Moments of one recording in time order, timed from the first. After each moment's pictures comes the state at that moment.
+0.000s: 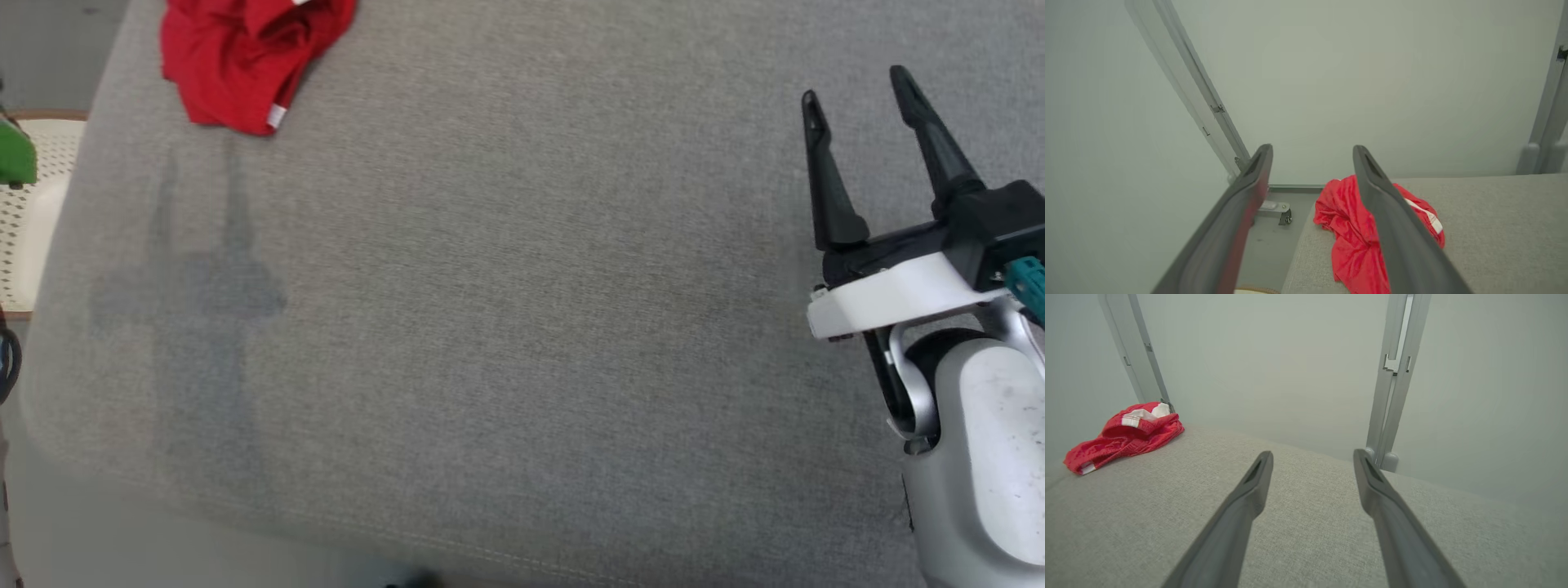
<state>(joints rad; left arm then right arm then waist) -0.79 0.41 0.03 0.33 -0.31 -0.12 0.00 -0.38 -0.11 0.03 -0.12 -0.03 0.13 0.00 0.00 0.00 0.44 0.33</state>
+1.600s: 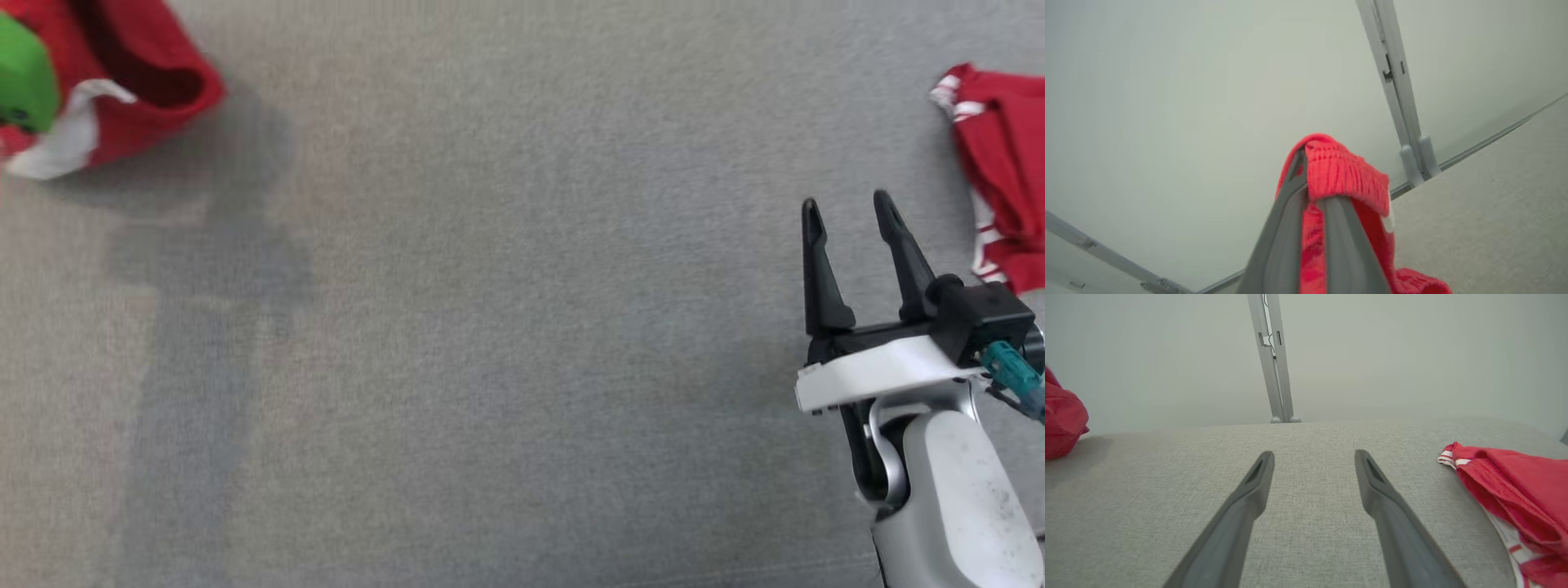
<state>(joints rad) -1.06 0.62 -0.47 0.45 -0.40 -0.13 0.04 -0.27 -0.05 -0.03 0.09 0.10 0.13 -0.19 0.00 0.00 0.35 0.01</state>
